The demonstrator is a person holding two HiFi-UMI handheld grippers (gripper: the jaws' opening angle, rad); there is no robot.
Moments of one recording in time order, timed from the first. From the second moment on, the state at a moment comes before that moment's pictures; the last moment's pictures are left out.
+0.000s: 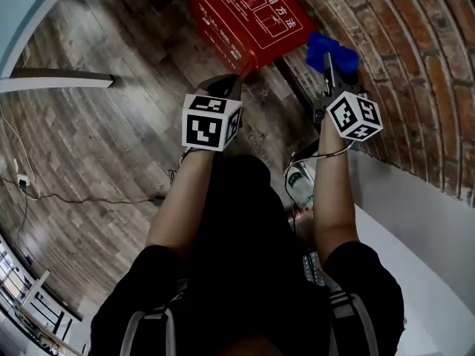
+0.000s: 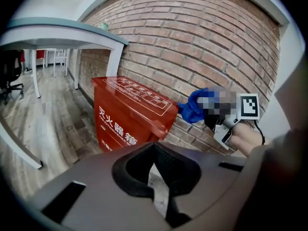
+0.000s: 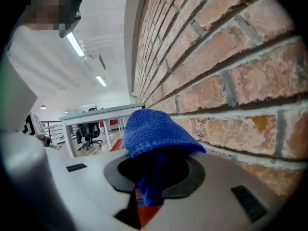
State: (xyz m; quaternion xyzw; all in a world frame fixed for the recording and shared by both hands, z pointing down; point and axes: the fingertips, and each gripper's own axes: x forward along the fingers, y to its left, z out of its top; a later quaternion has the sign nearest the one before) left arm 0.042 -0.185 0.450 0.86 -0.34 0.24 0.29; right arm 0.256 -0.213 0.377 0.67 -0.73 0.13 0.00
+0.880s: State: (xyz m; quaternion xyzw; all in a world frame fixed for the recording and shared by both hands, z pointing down) left arm 0.035 -0.199 0.538 0.86 -0.40 0.20 0.24; right arm 0.245 -0.262 0.472 0.59 -0.80 0.03 0.00
